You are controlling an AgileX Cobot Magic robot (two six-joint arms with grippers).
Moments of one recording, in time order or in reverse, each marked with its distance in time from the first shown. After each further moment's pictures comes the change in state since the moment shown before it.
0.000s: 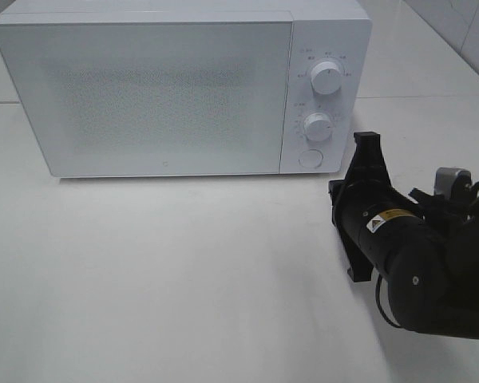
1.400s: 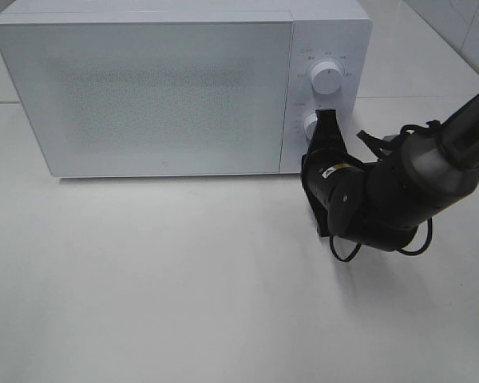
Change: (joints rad) left arm 0.000 0.000 0.000 0.000 0.000 0.000; right arm -0.168 0.226 -0.364 -0.043 0.193 -0.125
